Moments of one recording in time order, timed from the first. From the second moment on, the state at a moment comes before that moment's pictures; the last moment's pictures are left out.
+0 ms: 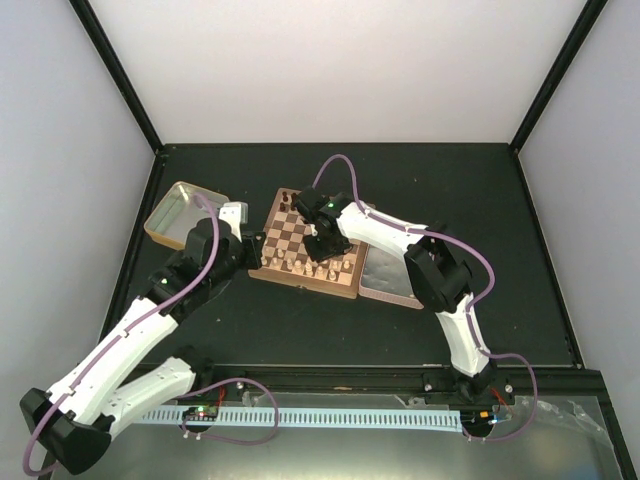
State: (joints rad) left arm -0.54 0.84 0.83 -0.51 -0.08 -0.51; right arm 0.81 2.14 1.74 -0.94 -0.01 0.37
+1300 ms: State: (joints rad) left arm -0.54 0.91 0.83 -0.49 0.01 -0.50; right arm 0.81 2.00 1.61 -0.86 0.02 0.43
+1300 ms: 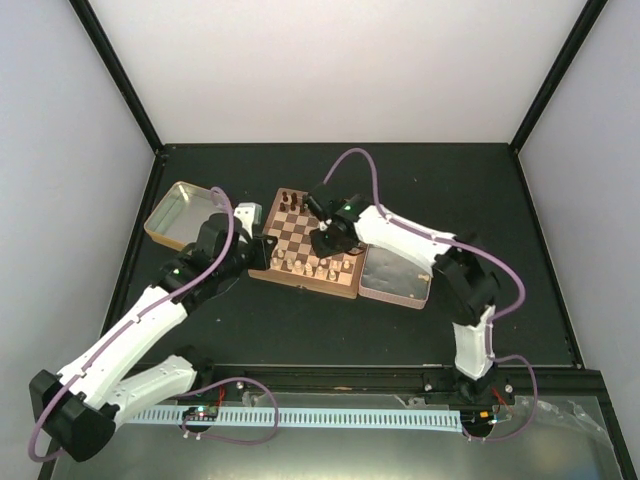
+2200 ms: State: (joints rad) left arm -0.54 1.64 1.05 -0.30 0.11 -0.43; right arm 0.65 1.29 0.93 -0.51 0.13 0.68
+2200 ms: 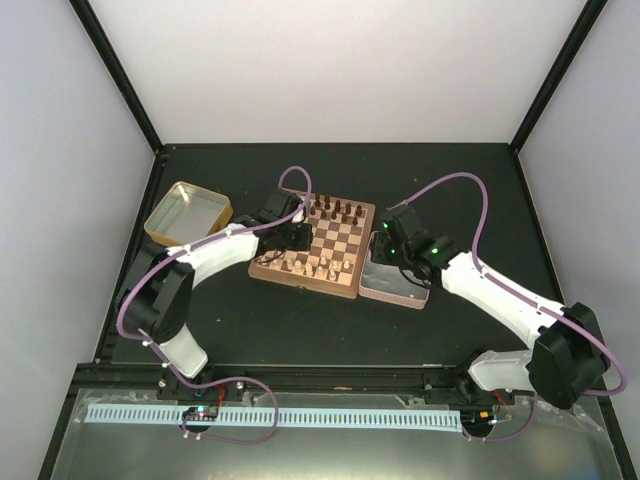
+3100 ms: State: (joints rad) left arm -0.54 1.78 1.31 -0.49 0.06 -0.38; right arm 0.64 1.29 0.92 -0.49 0.09 0.68
